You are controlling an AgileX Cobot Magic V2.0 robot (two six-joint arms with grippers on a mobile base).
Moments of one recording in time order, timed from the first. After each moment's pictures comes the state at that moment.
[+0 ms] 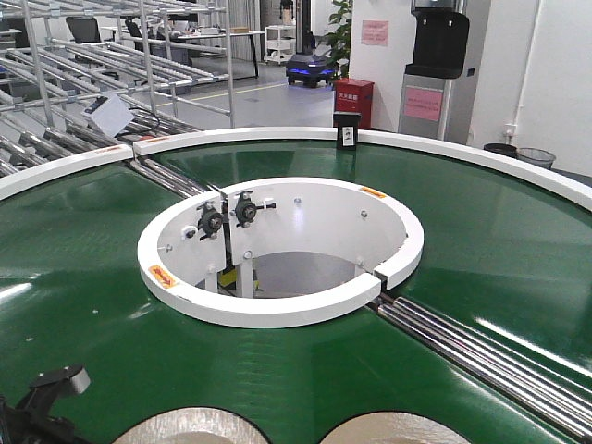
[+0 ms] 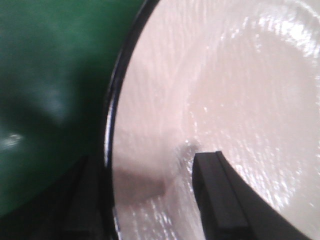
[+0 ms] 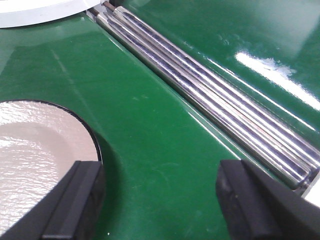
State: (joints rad) left arm 0.06 1.78 -0.95 -0.86 0.88 0.85; right arm 0.04 0.83 -0.54 -0.12 0.40 0.07
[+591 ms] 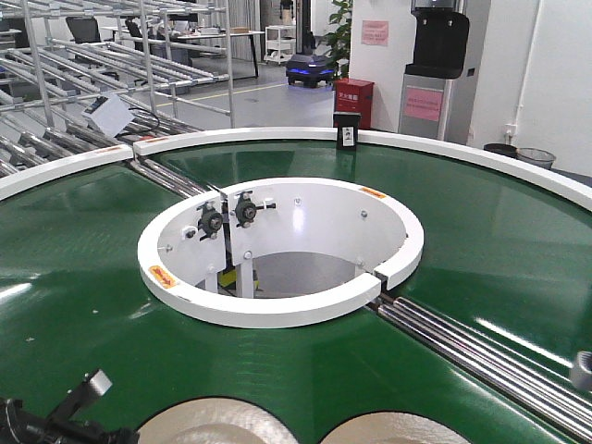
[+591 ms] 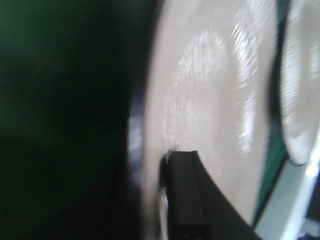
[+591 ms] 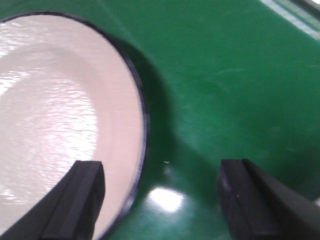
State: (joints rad) left arm 0.06 1.88 -0.96 -1.17 1.07 0.96; right arm 0.02 1.21 -0.72 0.22 0.69 -0.02
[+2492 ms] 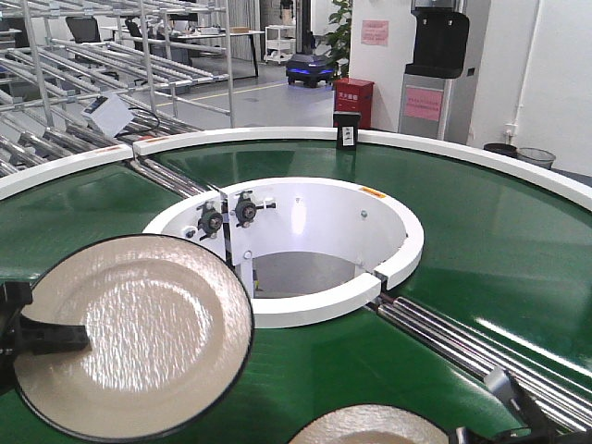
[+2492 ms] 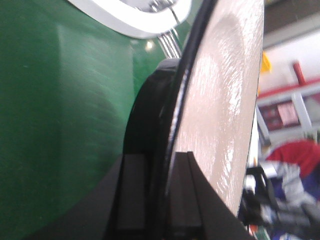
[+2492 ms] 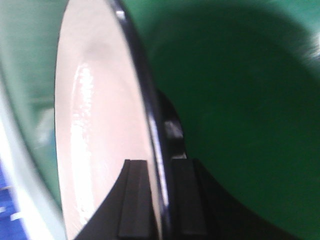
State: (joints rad) left arm 0.27 1.39 -0.94 -1.29 0.97 0.62; right arm -0.10 1.71 -0.77 1.22 0.97 -0.89
